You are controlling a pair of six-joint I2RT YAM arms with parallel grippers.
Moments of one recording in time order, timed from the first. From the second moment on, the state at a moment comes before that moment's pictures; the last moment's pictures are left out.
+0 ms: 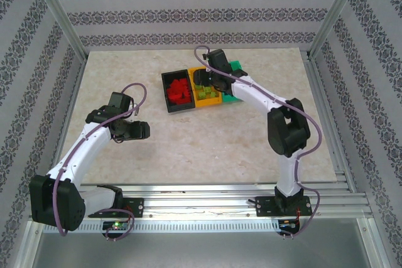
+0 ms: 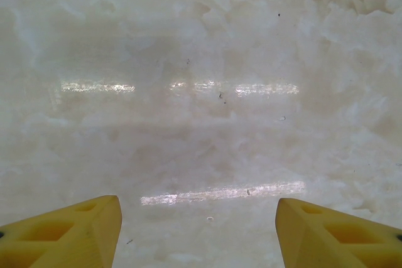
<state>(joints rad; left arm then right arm) -0.15 1.19 0.91 -0.93 0.13 -0.26 0.50 2.02 1.66 -0.36 -0.06 0.40</state>
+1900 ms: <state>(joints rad) -0.15 0.76 0.68 -0.62 -0.01 -0.38 0.09 1.00 0.41 0.22 0.30 0.20</state>
